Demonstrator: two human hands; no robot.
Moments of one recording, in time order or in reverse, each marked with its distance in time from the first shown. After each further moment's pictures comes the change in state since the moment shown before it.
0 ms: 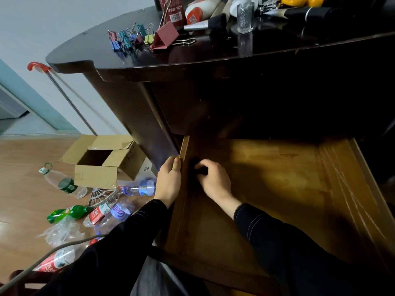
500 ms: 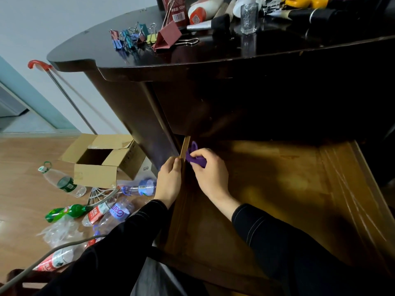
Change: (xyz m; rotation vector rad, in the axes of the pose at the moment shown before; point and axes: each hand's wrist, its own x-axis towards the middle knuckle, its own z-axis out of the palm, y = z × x) left_hand 0.003 -0.003 0.002 -0.010 0.011 0.017; right_hand -0.002 -0.020 0.006 0.077 0.193 -0.181
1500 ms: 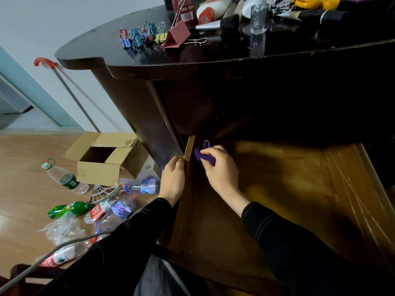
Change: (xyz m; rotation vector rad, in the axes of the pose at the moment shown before) left_hand 0.001 -0.001 -0.001 -0.025 -0.011 -0.056; right_hand 0.011 0.017 -0.007 -0.070 0.016 -0.052
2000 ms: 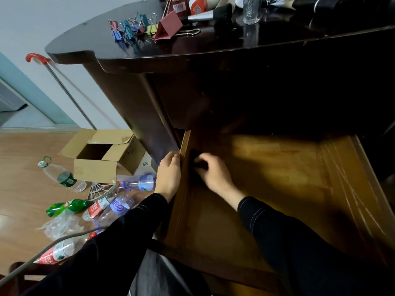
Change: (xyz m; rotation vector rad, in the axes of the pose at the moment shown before) left_hand -0.001 0.001 -0.003 0.030 -0.001 0.026; right_hand -0.004 0.023 0.009 0.034 -0.275 0.144
